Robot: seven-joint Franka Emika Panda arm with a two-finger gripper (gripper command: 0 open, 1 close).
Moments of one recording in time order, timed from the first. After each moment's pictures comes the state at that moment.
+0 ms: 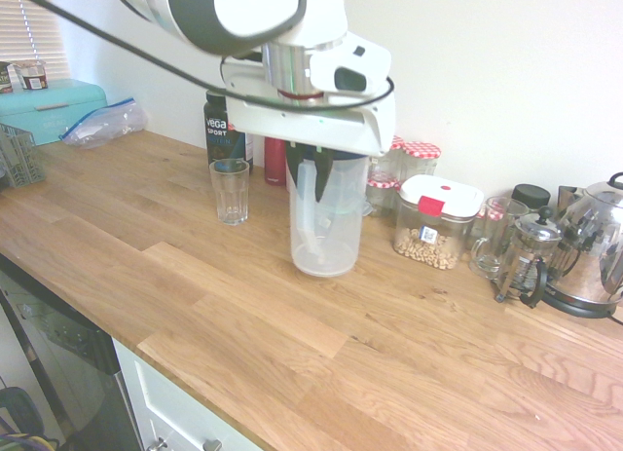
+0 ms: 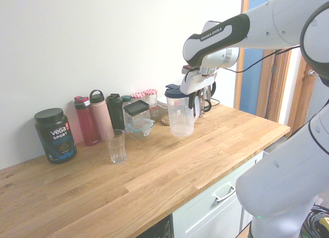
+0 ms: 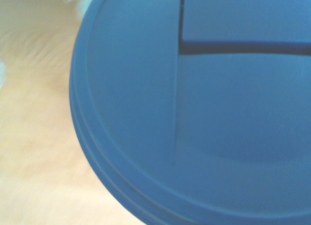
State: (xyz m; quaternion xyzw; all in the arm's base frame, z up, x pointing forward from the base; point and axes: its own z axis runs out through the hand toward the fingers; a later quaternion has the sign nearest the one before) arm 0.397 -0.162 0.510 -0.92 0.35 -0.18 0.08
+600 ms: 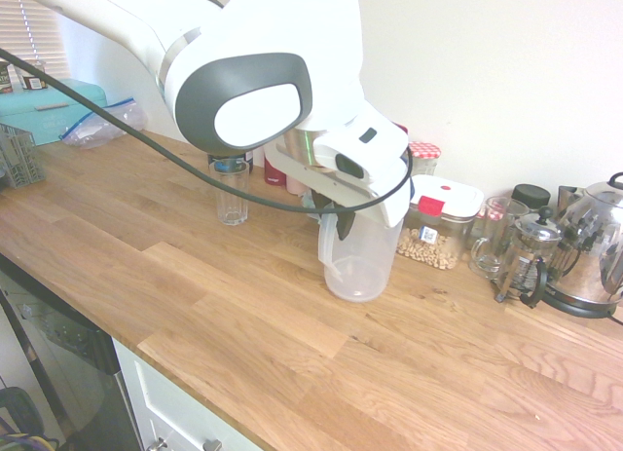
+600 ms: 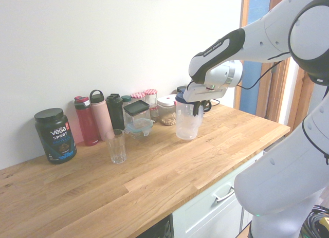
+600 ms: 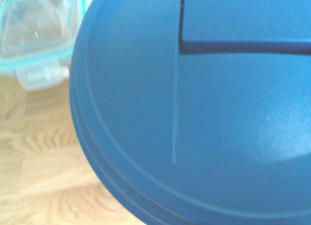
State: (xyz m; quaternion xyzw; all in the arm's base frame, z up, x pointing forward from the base) arm 0.384 -0.187 0.469 -0.86 0.47 -0.18 0.11
